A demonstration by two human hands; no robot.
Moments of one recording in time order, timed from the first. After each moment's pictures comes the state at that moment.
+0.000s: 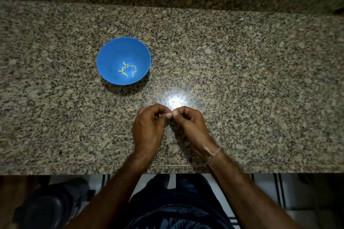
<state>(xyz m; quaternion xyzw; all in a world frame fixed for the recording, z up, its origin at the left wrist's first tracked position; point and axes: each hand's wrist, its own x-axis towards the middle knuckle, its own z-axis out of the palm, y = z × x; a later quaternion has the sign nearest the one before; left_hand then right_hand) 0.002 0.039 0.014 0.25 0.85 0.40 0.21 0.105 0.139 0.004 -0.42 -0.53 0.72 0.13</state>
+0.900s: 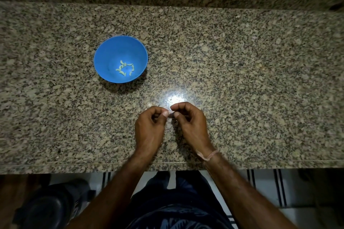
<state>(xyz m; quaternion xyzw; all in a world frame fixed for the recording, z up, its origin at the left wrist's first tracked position) 0.014 0.041 0.014 0.16 0.83 0.46 0.28 0.115 0.135 -0.001 -0.40 -0.63 0.63 0.21</state>
